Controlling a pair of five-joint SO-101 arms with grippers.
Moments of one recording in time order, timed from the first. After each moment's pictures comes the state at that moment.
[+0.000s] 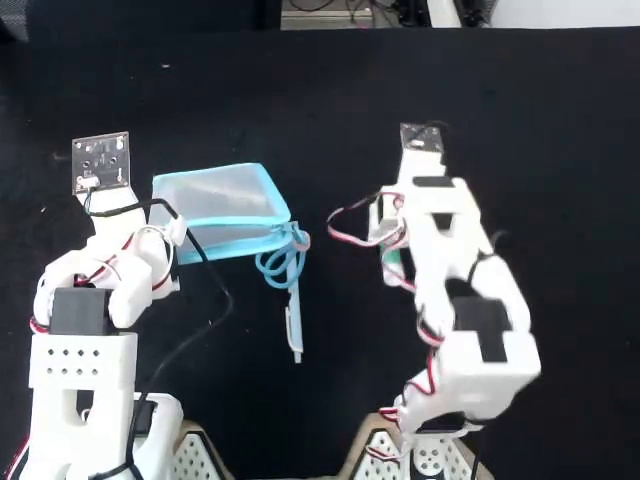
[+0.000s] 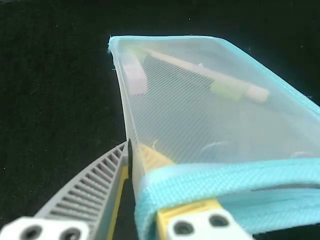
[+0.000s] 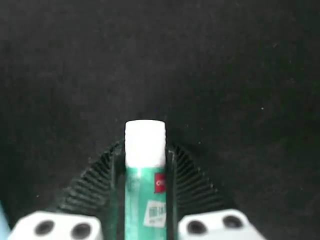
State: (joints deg) left arm -4.3 -57.4 44.1 70.0 7.1; right arm -0.4 12.8 24.2 54.1 -7.7
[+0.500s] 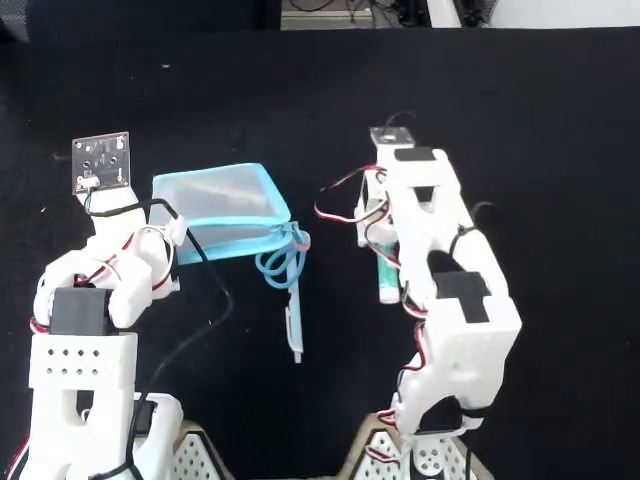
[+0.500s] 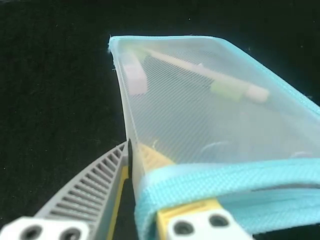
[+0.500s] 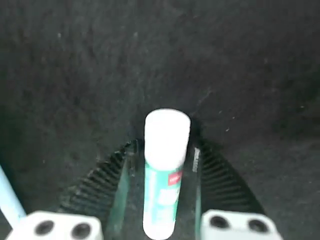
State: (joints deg) left arm -4.3 -57.4 44.1 70.0 7.1; right arm -3.8 22.4 8.7 73.2 -1.4
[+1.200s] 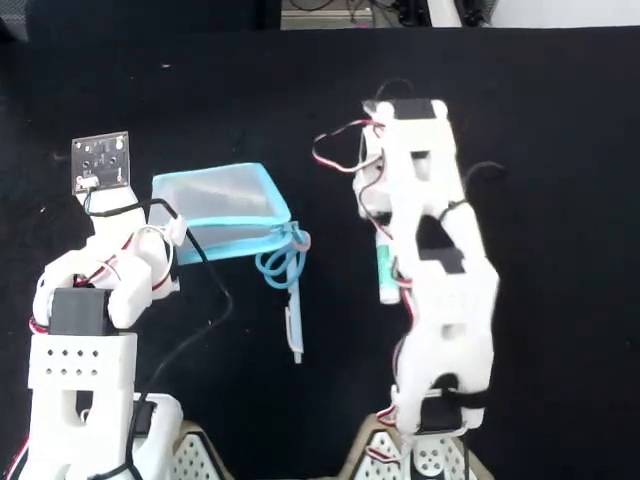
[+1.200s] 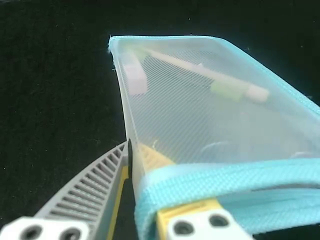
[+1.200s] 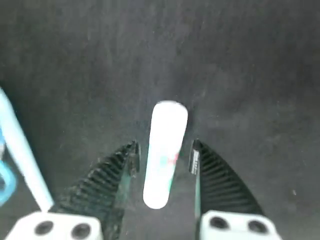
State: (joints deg) left arm -4.3 -57.4 44.1 70.0 7.1; right arm -3.9 42.0 -29.9 98.5 1.0
